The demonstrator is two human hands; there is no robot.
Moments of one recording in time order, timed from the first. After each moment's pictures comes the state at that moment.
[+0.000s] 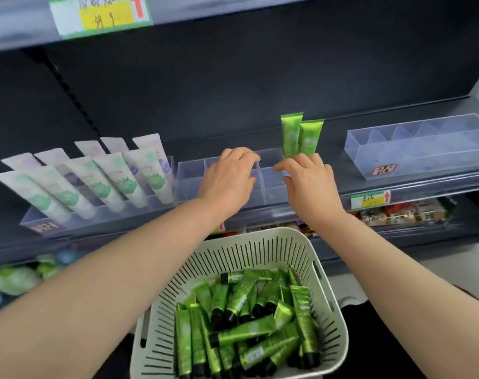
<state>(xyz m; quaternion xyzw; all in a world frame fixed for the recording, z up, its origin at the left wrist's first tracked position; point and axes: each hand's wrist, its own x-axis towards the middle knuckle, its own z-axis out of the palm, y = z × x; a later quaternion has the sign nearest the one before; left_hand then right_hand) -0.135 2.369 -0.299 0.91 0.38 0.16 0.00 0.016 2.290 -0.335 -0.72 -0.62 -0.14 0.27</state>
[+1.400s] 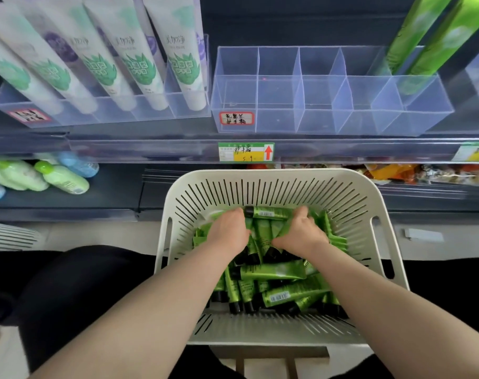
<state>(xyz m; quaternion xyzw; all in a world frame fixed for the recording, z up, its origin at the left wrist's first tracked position) -0.248 2.317 -0.525 0.77 0.57 -0.09 0.27 -0.094 2.268 -0.524 -0.82 -0.42 0.38 -0.05</state>
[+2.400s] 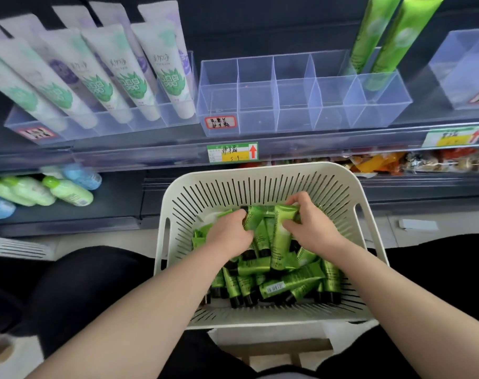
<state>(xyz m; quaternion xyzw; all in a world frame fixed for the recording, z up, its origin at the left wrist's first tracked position) -0.242 2.295 -0.499 0.74 0.58 -0.06 0.33 -0.073 2.234 -0.475 -0.75 -0.50 0.38 0.19</state>
